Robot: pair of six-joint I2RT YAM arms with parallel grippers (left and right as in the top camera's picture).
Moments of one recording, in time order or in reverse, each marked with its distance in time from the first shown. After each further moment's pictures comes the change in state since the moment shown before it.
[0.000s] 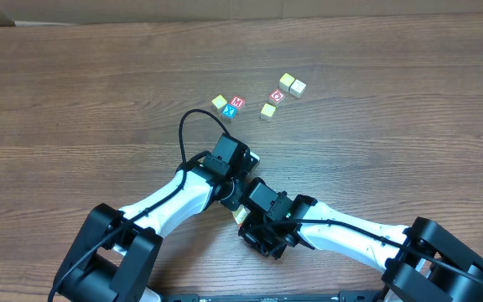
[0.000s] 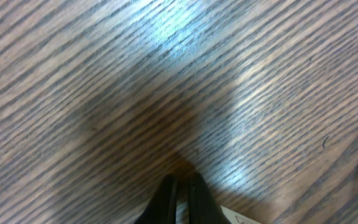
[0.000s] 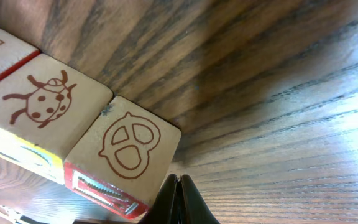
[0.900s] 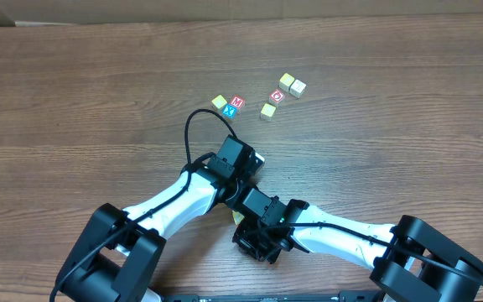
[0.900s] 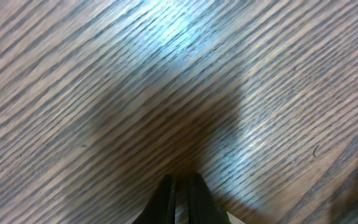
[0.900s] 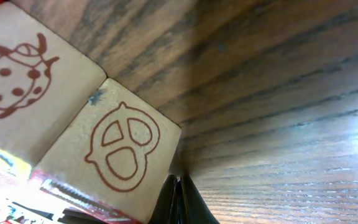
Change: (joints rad) left arm -0.036 0.005 0.002 0.018 -0.028 0.018; right arm 0.039 0.043 0.000 0.052 -0.036 0.000
